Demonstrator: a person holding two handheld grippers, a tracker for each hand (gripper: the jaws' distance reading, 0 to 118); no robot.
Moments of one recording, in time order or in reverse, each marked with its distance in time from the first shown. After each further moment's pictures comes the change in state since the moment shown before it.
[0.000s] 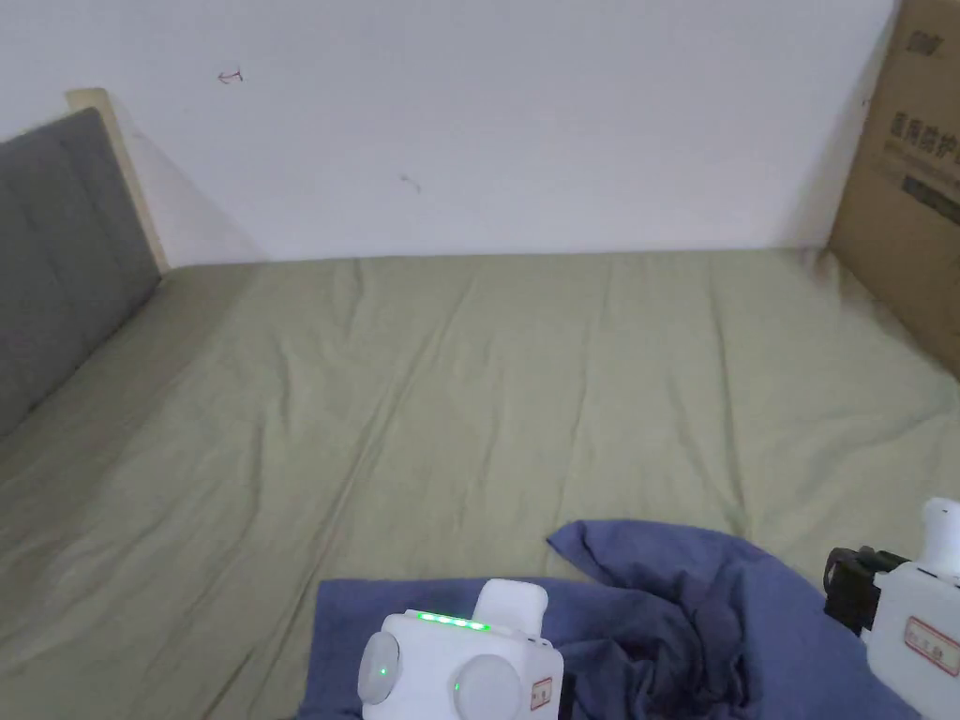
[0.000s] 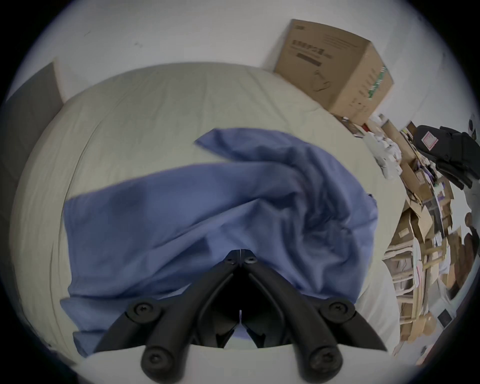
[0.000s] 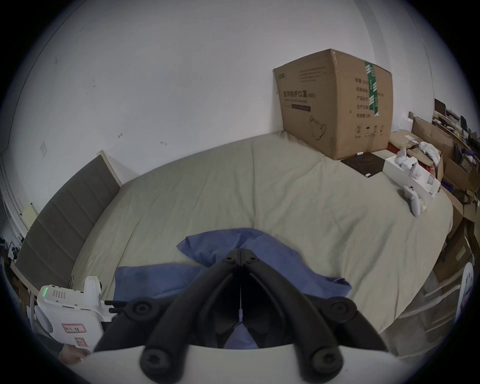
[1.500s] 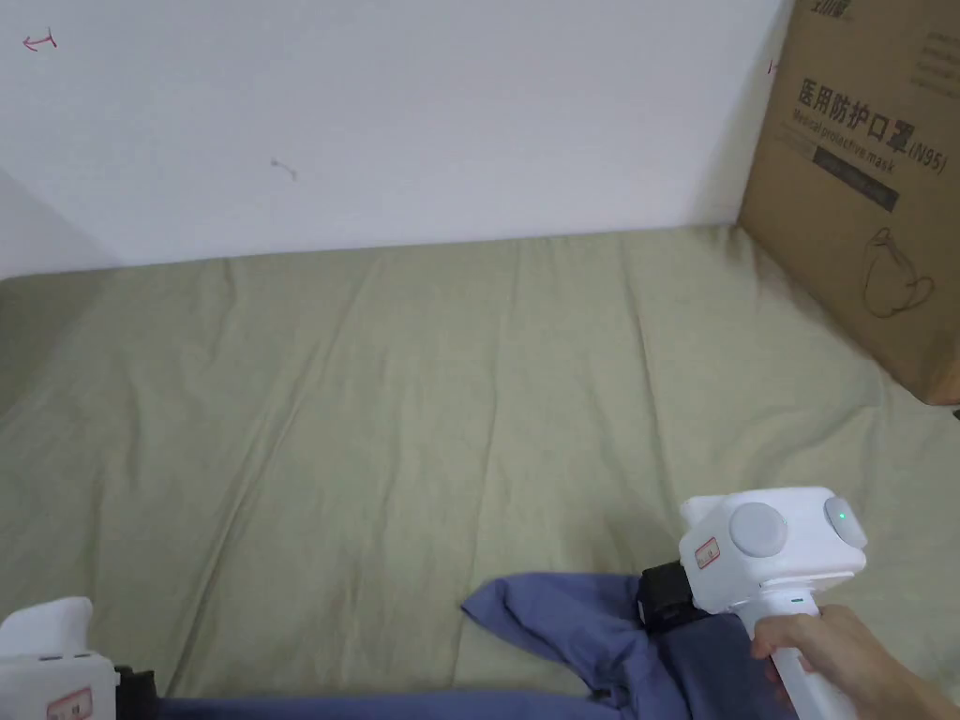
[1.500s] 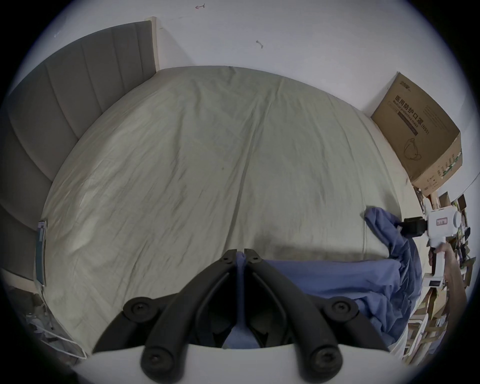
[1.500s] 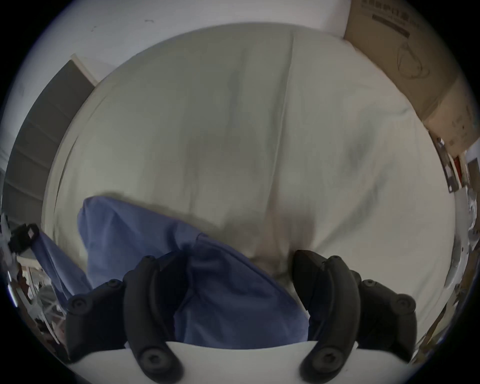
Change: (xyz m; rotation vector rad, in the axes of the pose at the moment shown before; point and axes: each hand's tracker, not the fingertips) left arm -0.183 0.071 0.031 0.077 0.291 0.283; right arm 0.045 0.039 -0.298 -0.650 0.009 0.204
